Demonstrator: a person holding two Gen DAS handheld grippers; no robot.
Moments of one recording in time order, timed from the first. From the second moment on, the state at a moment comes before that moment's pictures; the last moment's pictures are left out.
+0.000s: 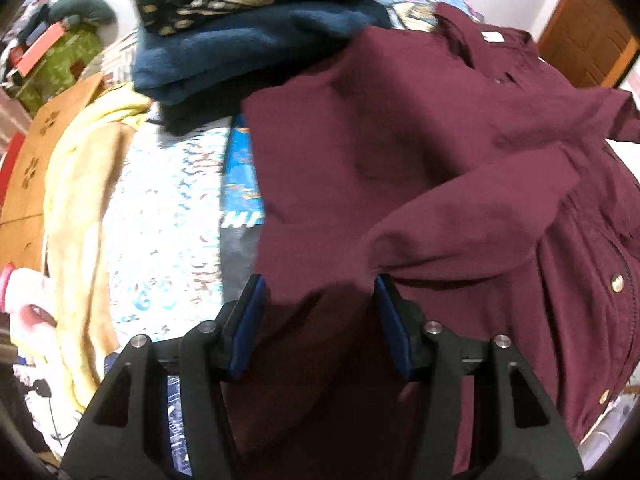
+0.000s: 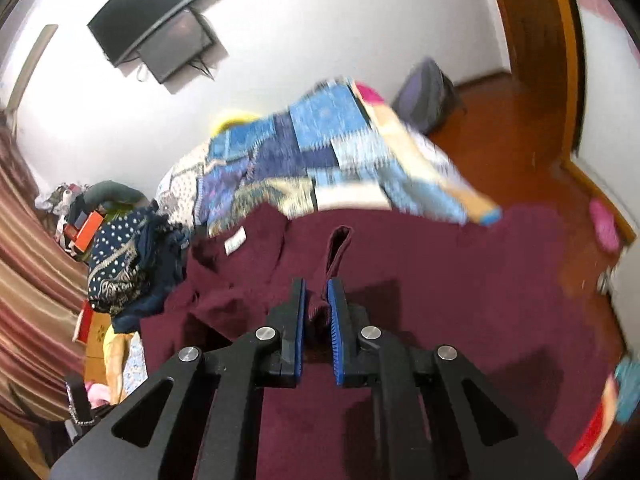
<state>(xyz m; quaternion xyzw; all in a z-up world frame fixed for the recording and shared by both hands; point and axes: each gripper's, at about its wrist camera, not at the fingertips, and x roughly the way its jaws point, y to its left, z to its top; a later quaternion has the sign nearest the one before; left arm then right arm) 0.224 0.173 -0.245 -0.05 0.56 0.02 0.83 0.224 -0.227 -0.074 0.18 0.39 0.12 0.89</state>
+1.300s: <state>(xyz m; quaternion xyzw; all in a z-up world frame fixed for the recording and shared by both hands) 0.277 0.178 -0.211 -0.14 0.55 -0.03 0.82 0.246 -0.119 -0.109 0.02 0.50 0.21 0.84</state>
